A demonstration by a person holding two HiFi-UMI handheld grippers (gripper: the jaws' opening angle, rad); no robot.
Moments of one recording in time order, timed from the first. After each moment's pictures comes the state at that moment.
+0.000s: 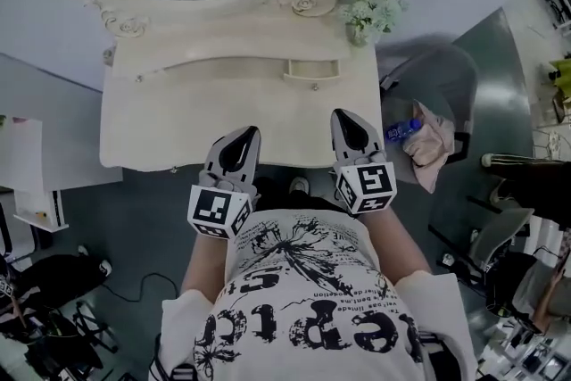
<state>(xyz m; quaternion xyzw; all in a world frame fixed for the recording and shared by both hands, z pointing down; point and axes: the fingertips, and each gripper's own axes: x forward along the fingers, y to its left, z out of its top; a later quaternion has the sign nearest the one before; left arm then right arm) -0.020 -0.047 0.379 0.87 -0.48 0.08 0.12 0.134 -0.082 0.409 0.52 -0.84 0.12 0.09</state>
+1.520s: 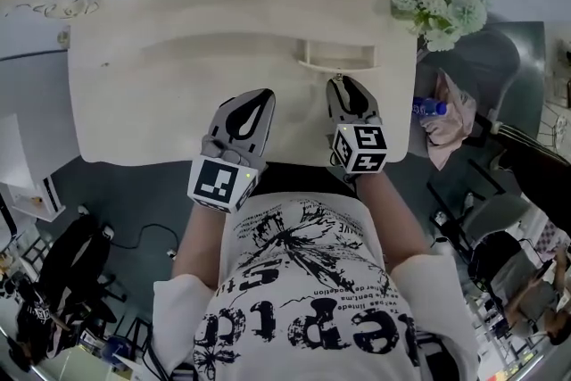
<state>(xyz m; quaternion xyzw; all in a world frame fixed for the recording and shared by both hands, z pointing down) -0.019 -0.172 0.486 0.88 -0.43 0.11 0.18 0.112 -0.188 0.607 0.52 -0.79 0.28 0.19</state>
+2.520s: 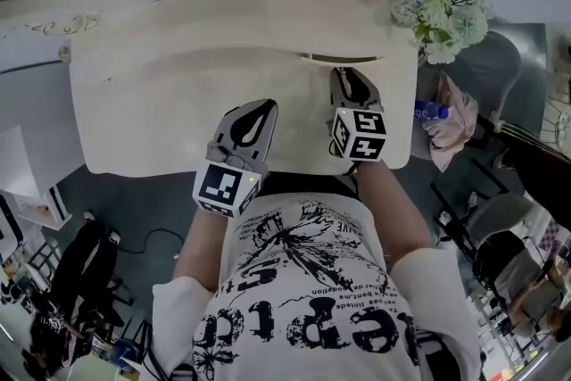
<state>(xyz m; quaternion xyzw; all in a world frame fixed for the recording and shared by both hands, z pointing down) -0.017 -0.180 0.506 0.88 -0.41 0.14 0.21 0.118 -0.235 0.611 0.55 -0.76 0.28 0.22</state>
